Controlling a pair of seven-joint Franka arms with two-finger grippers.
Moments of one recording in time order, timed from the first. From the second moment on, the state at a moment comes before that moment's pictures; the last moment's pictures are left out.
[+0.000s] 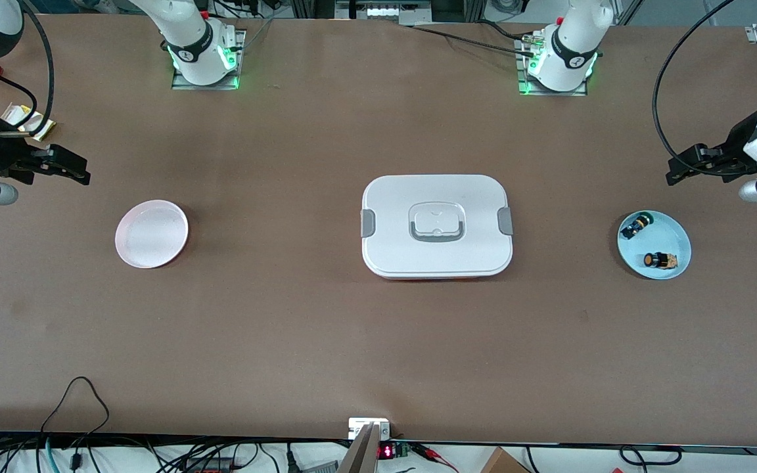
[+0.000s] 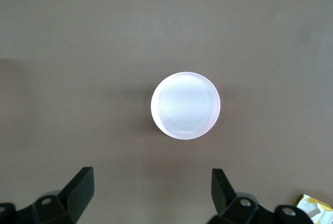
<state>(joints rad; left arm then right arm) 0.04 0.01 -0.01 -1.68 0.00 1.65 -0.05 0.11 0.09 -0.09 -1.57 -0.01 1.60 0.01</state>
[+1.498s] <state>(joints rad) 0.04 0.02 -0.01 -1.68 0.00 1.64 -0.05 0.11 0.12 -0.09 -1.57 -0.01 1.59 0.01</state>
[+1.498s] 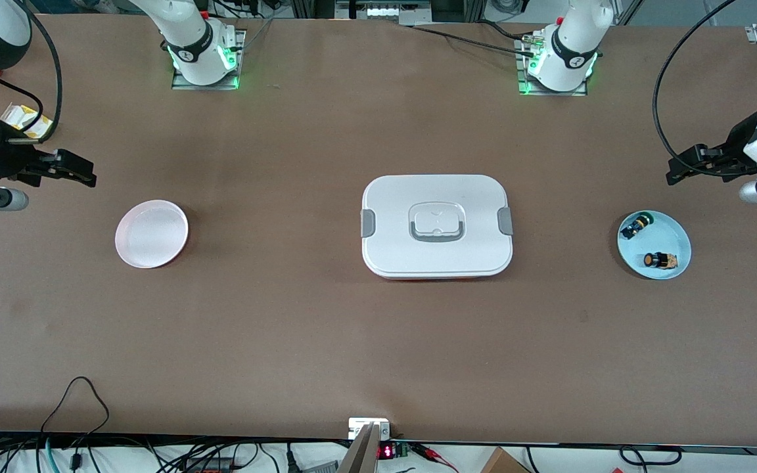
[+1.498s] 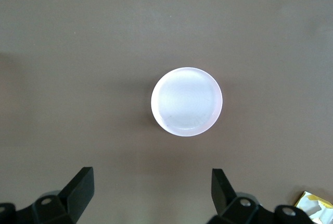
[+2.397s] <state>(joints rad) 0.16 0.32 0.00 -1.56 0.08 1.62 -0.01 0.11 0.14 -0.09 -1.57 -0.01 1.59 0.01</state>
